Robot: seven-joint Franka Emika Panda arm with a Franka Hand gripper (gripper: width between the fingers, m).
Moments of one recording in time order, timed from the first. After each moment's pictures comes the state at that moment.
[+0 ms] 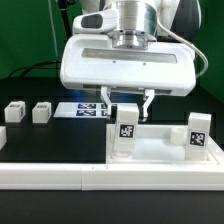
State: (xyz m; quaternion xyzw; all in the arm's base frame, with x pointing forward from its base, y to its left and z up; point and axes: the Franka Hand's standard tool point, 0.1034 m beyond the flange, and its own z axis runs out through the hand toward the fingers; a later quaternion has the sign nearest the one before) arm 0.607 0.009 0.081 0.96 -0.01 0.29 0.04
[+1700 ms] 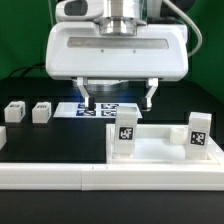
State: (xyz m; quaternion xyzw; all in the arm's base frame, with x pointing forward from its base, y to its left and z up) arm 0.615 -0.007 0.100 0.98 0.00 0.20 0.01
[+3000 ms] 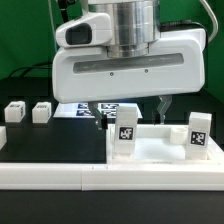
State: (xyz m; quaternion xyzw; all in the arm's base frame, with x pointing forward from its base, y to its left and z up) arm 0.629 0.010 0.080 1.00 0.00 -0.02 -0.05
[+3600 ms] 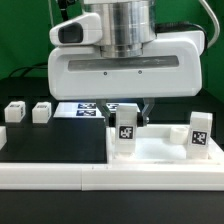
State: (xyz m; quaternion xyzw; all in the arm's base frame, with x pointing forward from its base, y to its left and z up) arm 0.629 0.003 0.079 0.99 -0.13 -0.02 -0.04
